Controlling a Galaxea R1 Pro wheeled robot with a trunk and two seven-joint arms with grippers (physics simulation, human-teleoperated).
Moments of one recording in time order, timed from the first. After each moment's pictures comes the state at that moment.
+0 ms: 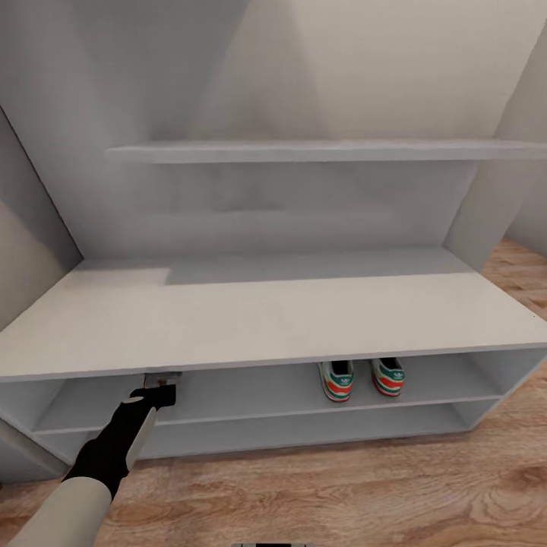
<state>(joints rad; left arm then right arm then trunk) -0.61 0.09 0.02 -0.82 0.10 0.40 0.14 -0.61 -1.06 0.07 -0.04 -1.17 0.18 0.15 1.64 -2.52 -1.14</state>
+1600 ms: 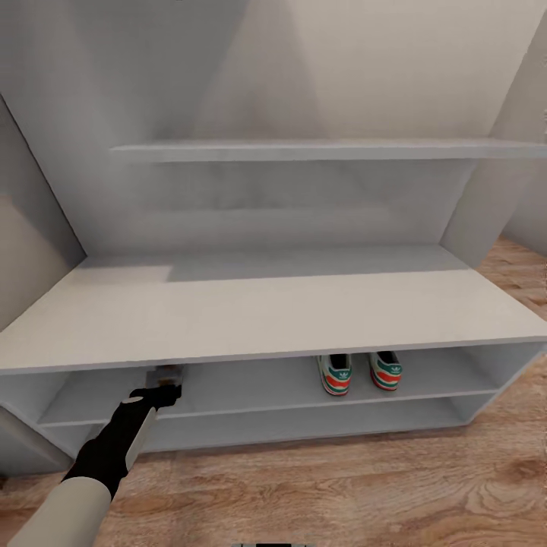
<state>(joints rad) -0.61 0.09 0.02 -0.82 0.09 0.40 0.14 -0.61 -1.06 0.07 -0.04 -1.17 0.18 0.15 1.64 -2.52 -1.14</state>
